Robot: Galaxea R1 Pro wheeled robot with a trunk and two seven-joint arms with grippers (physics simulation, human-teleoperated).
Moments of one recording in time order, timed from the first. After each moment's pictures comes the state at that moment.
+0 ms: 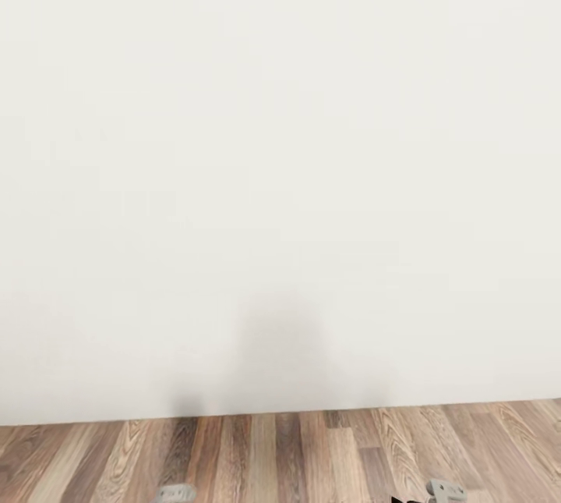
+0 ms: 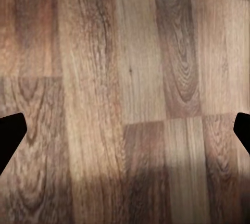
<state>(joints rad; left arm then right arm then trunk) -0.43 0.08 0.42 -0.02 -0.27 -0.12 -0.45 -0.38 -0.16 -0.42 -0.15 0.19 -0.09 0.36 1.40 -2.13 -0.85</state>
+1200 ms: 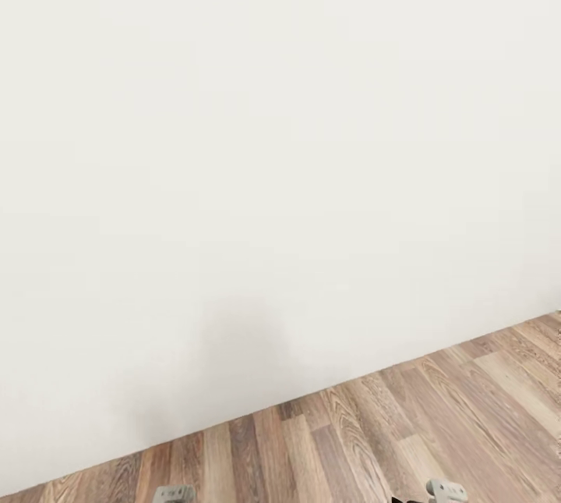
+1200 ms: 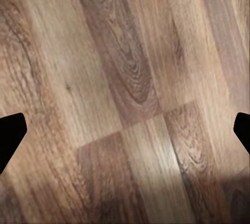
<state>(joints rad) -0.43 0.08 0.42 -0.02 -0.27 -0.12 -0.46 -0.38 -0.16 -0.42 -0.15 0.19 -0.09 0.36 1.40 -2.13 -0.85</state>
